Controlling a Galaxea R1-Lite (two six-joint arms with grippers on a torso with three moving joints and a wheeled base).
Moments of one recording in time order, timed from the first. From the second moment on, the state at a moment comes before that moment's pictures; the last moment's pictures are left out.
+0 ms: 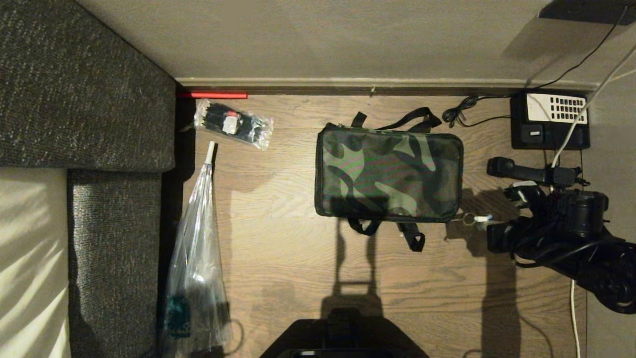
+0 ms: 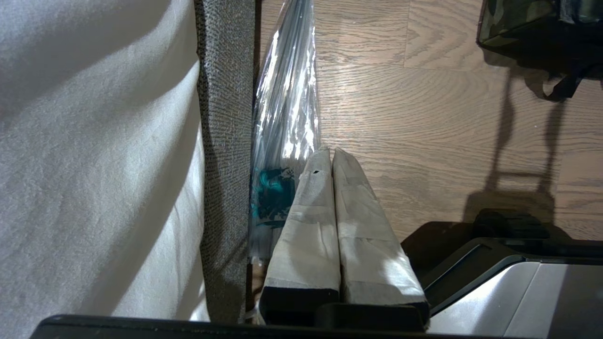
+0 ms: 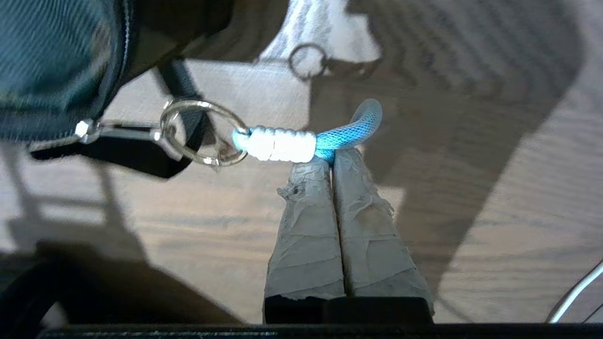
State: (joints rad) left arm 0.00 0.00 0.00 0.00 0.00 0.00; right arm 0.01 1.90 -0.51 -0.98 0.03 -0.11
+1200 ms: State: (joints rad) left arm 0.00 0.00 0.00 0.00 0.00 0.00; right arm -0.01 1.84 -0.49 -0.90 0.07 -0.12
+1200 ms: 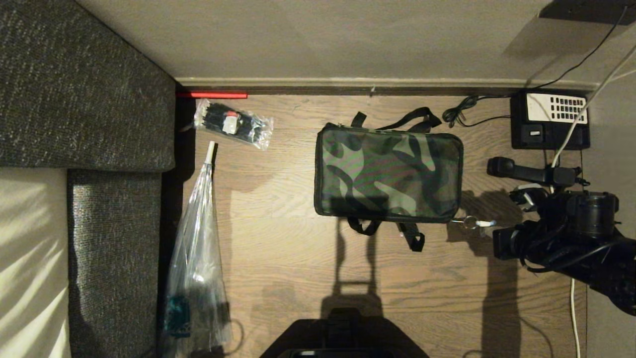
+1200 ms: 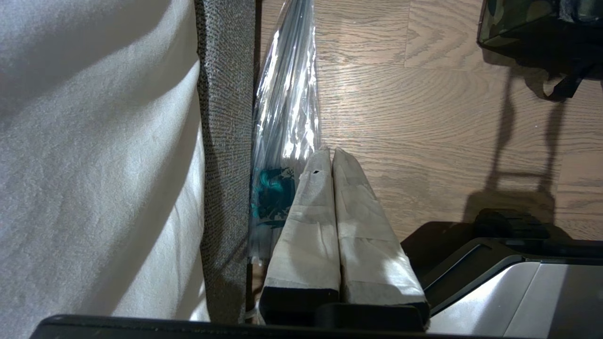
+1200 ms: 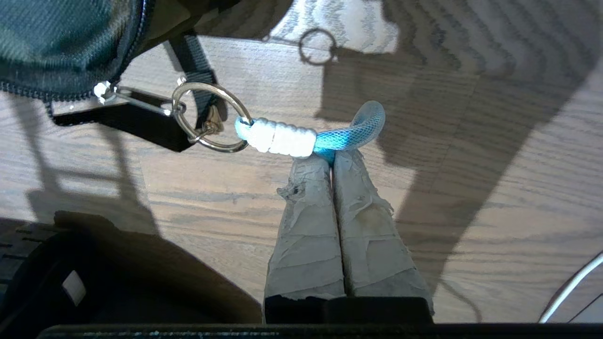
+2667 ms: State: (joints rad) left arm 0.00 0.00 0.00 0.00 0.00 0.00; right arm -0.06 1.89 -0.63 -0.91 0.07 -0.14
